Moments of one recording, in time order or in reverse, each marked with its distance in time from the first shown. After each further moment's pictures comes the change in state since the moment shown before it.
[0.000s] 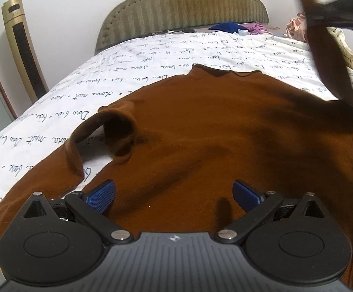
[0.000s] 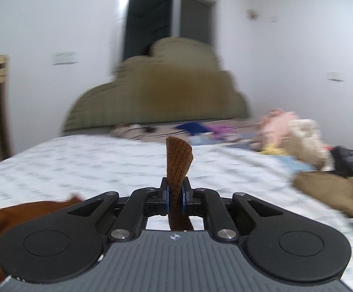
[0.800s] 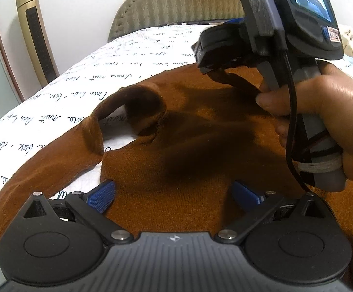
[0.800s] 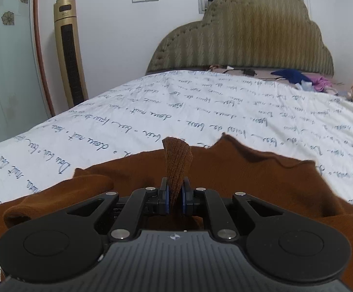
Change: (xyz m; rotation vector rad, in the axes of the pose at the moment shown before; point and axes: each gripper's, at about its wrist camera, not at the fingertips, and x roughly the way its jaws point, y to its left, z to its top) left arm 0.004 0.025 -0.014 -0.058 0.035 0.027; right arm 0.074 0.202 -0.045 -0.016 0.266 0.332
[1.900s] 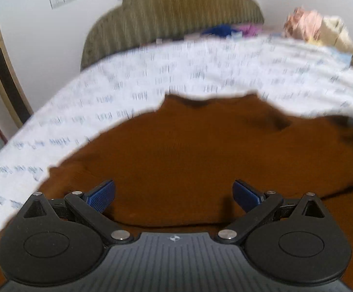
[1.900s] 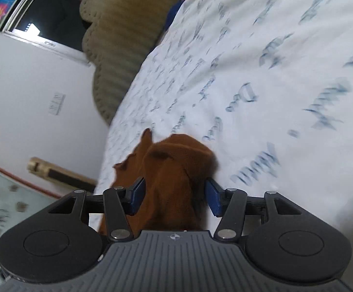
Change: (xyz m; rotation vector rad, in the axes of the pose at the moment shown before) left arm 0.077 -0.096 0.093 0.119 -0.040 -0.001; right arm -0.101 -0.327 -0.132 1.028 -0.033 0.321
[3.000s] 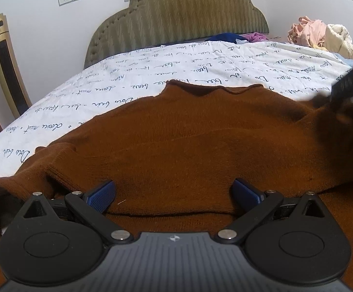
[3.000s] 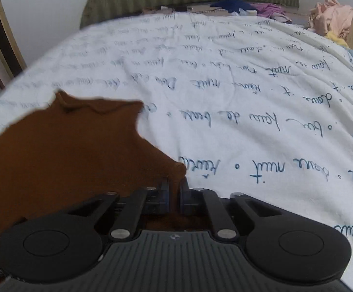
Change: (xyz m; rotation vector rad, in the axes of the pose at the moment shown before) left arm 0.015 -0.001 -0.033 -0.043 -0.088 0.003; right arm 0.117 0.121 -0.006 -0.871 0.138 -0.570
